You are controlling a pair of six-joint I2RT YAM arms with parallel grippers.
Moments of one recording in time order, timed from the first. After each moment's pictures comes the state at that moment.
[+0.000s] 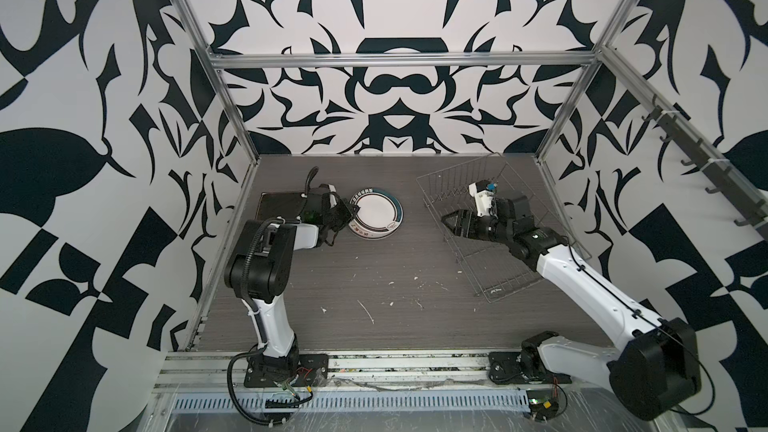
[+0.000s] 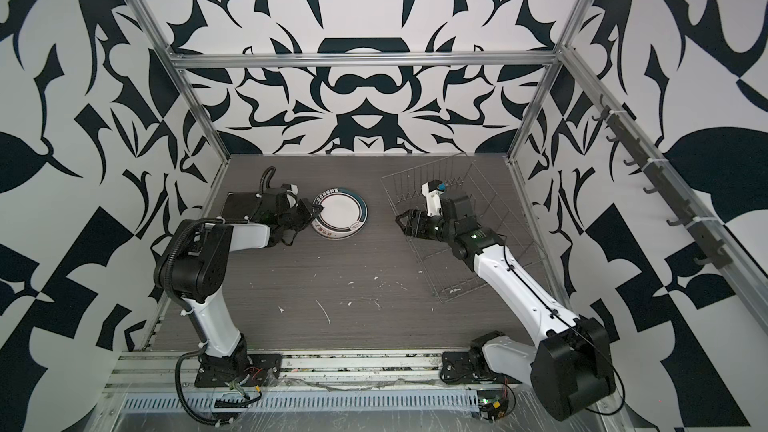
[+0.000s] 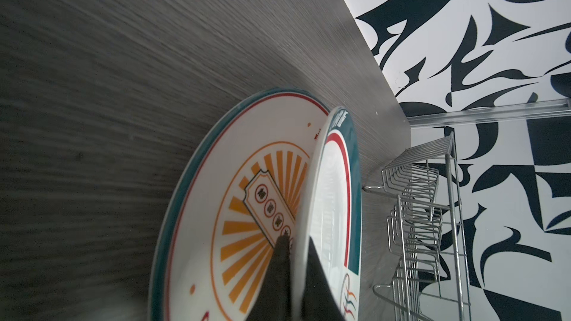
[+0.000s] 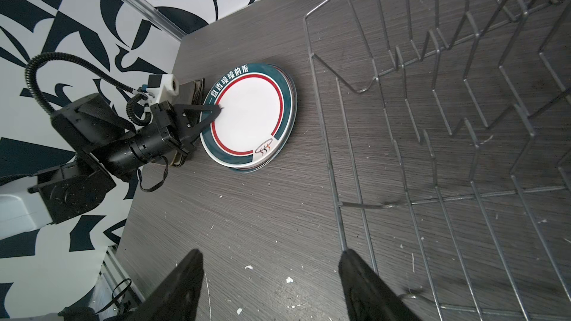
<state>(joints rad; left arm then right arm) -0.21 1.86 0.89 0.40 0.44 -0.88 0.34 1.18 0.87 -0.31 -0.40 0.52</state>
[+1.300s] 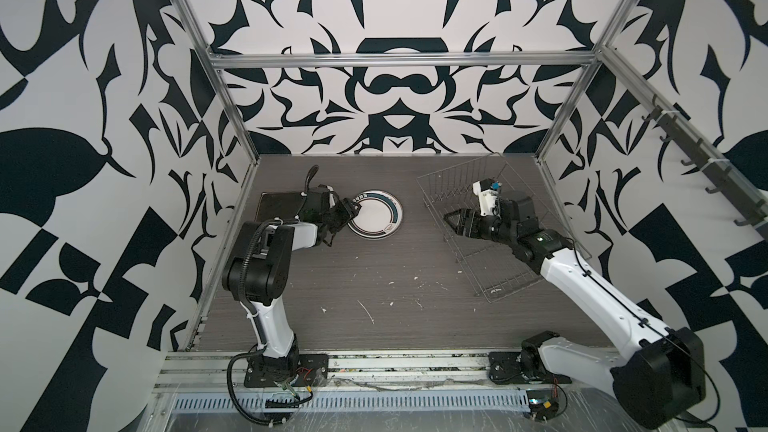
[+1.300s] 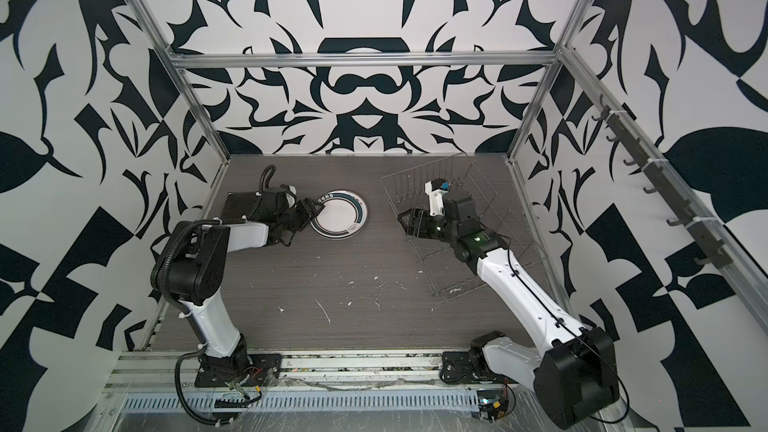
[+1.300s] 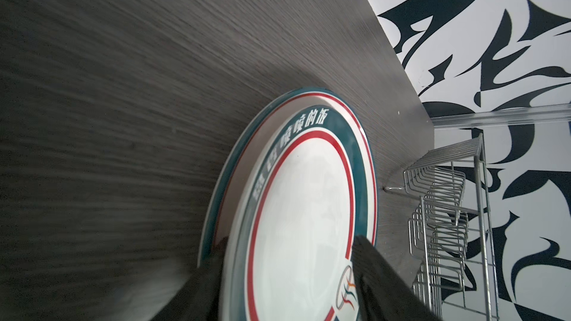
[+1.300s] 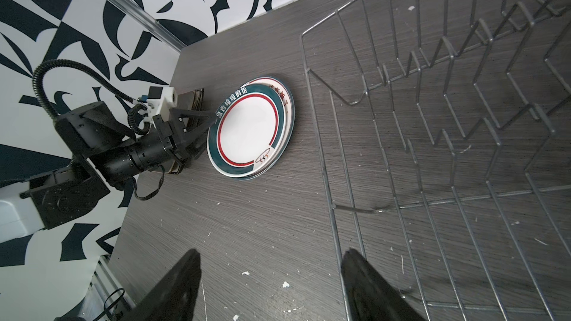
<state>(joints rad) -0.21 1.83 0.91 0.28 0.39 -0.82 0.34 1.13 0.87 -0.32 -0.36 0.51</state>
